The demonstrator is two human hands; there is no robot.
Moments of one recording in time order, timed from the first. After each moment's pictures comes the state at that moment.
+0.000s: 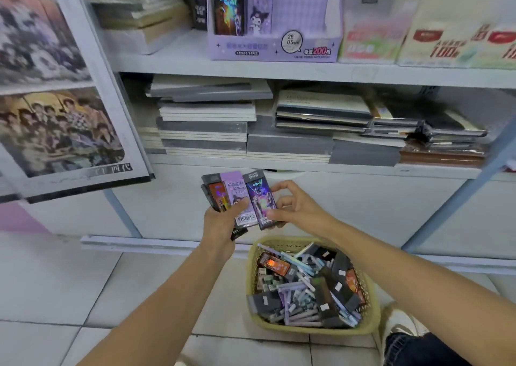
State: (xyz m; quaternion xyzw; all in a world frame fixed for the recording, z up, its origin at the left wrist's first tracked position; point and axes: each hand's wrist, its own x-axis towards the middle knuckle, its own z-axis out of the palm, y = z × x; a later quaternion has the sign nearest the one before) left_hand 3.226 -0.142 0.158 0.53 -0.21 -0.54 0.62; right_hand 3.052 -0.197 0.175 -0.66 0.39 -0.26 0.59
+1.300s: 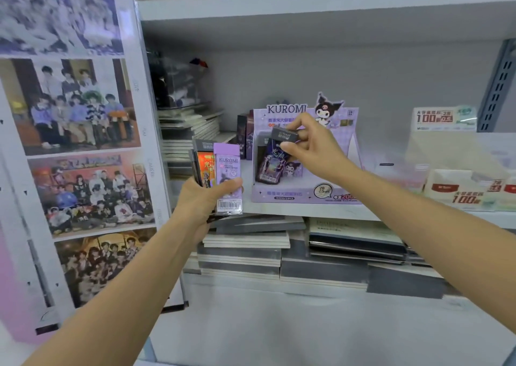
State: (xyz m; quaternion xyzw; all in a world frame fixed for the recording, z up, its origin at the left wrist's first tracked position) left_hand 3.331 -0.217 0.410 0.48 -0.41 -0.40 0.66; right_hand 3.129 -0.319 0.468 -0.80 0.28 -0.47 0.23
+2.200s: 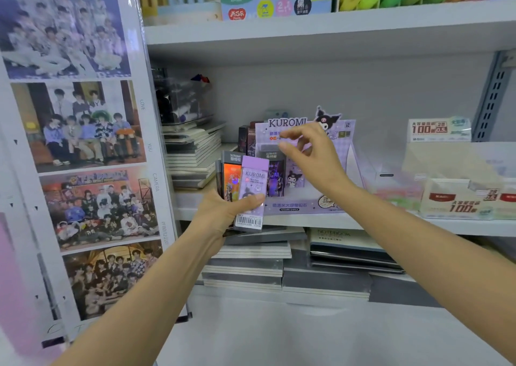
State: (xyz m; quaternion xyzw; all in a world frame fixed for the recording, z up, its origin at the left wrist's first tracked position) left_hand 3.312 -0.215 0.416 0.45 -0.48 -0.43 0.62; right_hand 3.136 -0.301 0.474 -0.76 0.30 -0.55 0.17
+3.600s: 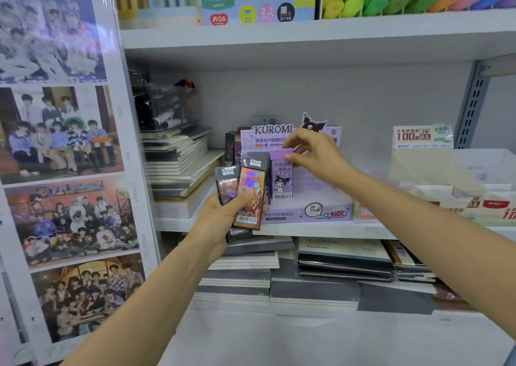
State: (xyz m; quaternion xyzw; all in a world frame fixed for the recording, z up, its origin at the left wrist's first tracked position) left_hand 3.289 -0.231 0.419 0.38 -0.45 -0.50 0.63; right_hand 3.099 -0.352 0.489 -0.83 0.32 -0.44 0.12
